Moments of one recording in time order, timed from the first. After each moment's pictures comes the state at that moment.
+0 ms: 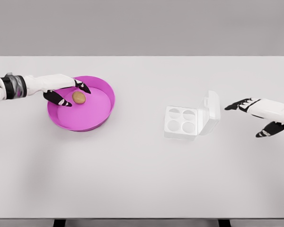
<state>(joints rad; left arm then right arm) -0.83 0.62 -0.73 -0.93 -0.25 -0.61 -0.61 -0.30 -0.89 0.29 -1.37 0.27 -0.61 0.61</state>
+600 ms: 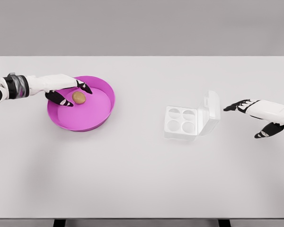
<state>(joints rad) -0.83 0.61 -0.73 -0.93 -0.28 -0.61 -0.61 -0.30 -0.88 0.29 -1.37 0.28 -0.61 0.61</state>
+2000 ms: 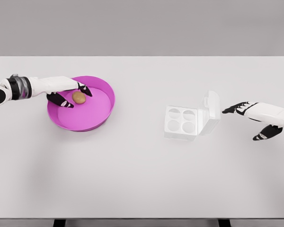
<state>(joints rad) -0.83 0.59 -0.72 -0.90 -0.32 -0.61 -0.61 -0.29 -0.87 0.29 -1.37 0.28 -0.61 0.61</state>
